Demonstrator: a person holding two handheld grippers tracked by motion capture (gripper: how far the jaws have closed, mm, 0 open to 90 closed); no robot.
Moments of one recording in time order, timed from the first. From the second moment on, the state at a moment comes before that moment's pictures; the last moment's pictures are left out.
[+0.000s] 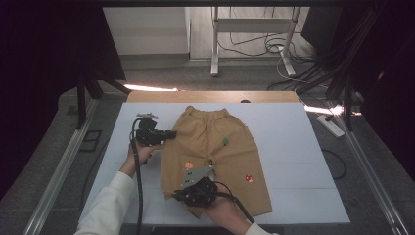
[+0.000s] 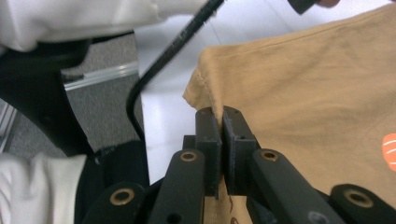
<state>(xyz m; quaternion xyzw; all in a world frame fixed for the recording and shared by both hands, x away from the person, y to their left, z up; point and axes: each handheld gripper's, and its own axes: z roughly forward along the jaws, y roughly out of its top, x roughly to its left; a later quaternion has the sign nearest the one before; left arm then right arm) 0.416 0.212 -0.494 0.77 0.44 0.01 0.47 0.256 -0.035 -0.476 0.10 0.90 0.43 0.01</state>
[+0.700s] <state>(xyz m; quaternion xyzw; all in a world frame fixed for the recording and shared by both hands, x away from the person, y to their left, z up) 0.401 0.231 -0.465 0.75 0.45 0.05 0.49 0.256 -0.038 -0.466 0.10 0.88 0.46 0.01</state>
